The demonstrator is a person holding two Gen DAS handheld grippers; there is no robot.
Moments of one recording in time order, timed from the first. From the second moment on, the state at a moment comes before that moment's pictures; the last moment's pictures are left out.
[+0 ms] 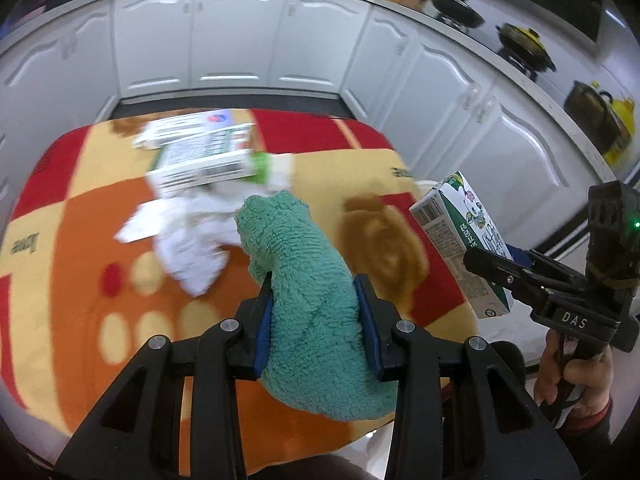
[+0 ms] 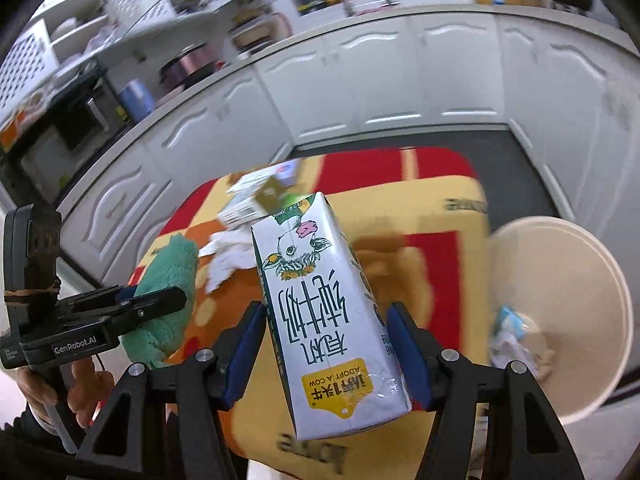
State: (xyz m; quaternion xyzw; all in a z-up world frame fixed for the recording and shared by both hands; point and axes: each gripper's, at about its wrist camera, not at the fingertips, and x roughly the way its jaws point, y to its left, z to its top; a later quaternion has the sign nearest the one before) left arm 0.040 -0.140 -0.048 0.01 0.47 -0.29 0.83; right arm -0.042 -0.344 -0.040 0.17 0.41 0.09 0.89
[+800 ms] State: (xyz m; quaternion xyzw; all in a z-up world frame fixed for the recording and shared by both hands) left arm 0.058 -0.356 -0.082 0.06 0.48 -0.38 0.78; right arm -0.076 -0.515 -0.098 0.26 0.43 -0.11 0.86
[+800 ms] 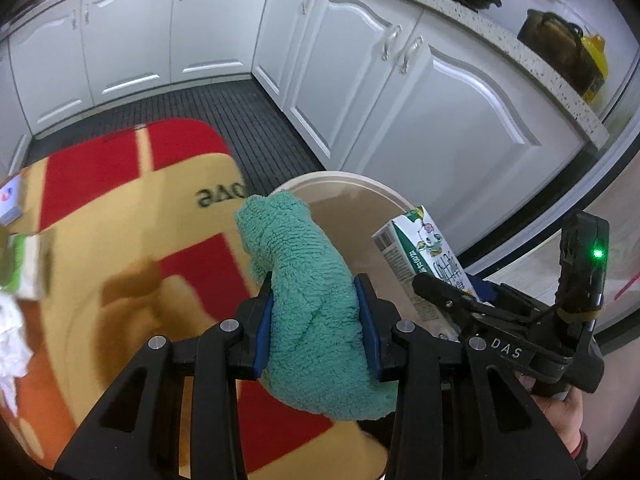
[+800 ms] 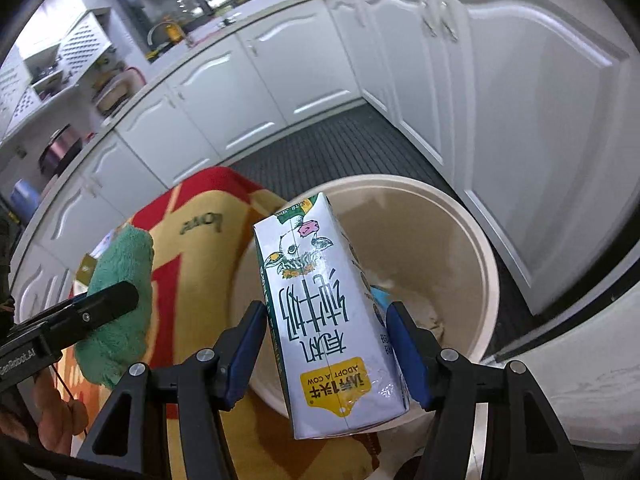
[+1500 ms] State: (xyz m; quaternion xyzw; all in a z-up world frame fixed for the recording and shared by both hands) left arm 0.057 -0.355 -0.085 0.07 0.47 -0.37 0.80; right arm -0.080 -0.522 -0.107 0.28 0.43 -0.14 0.85
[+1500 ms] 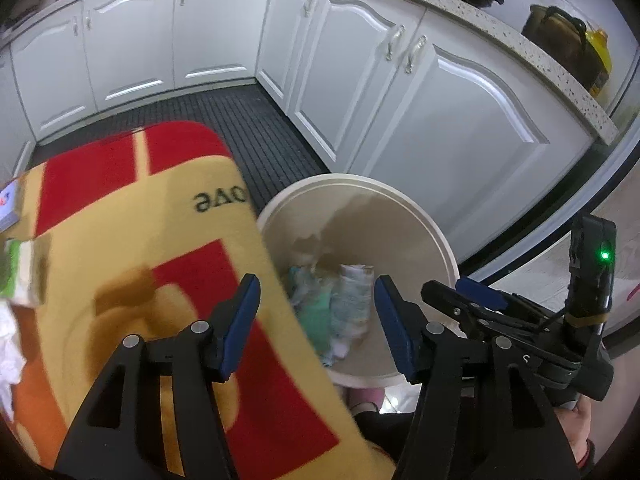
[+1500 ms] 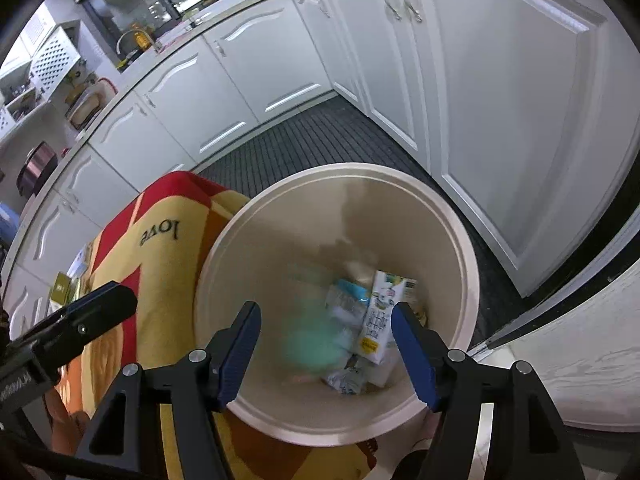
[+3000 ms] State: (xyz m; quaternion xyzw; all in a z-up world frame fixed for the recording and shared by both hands) left arm 0.043 -0.022 -0.042 -0.01 0.42 -0.11 0.90; right arm 0.002 -0.293 -0.037 0.17 0.42 0.08 0.89
